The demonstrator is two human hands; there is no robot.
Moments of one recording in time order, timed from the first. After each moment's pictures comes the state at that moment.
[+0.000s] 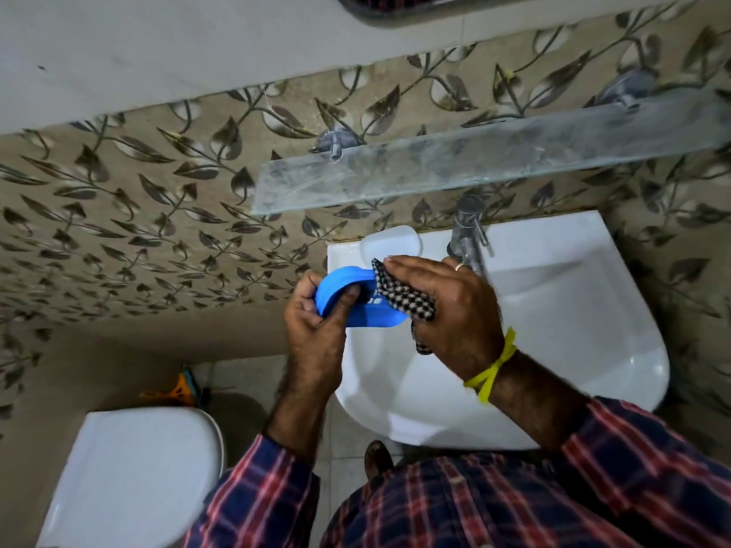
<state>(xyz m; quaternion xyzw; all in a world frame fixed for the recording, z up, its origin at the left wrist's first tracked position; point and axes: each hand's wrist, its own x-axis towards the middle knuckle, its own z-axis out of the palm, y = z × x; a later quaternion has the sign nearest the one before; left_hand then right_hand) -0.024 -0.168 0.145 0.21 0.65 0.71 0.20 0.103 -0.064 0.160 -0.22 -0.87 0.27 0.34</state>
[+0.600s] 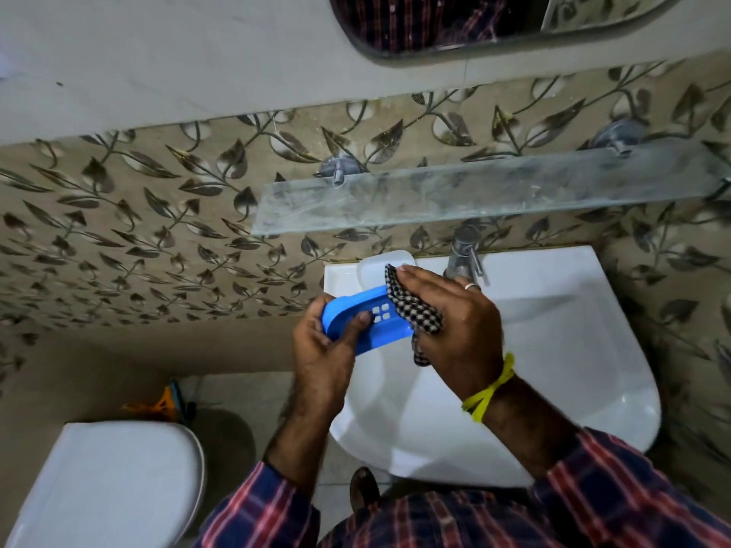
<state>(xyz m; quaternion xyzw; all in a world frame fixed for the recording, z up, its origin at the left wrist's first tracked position) -0.010 -0.158 0.154 0.19 0.70 0.66 0.21 0.103 -0.047 0.154 -0.25 -0.85 0.26 0.39</state>
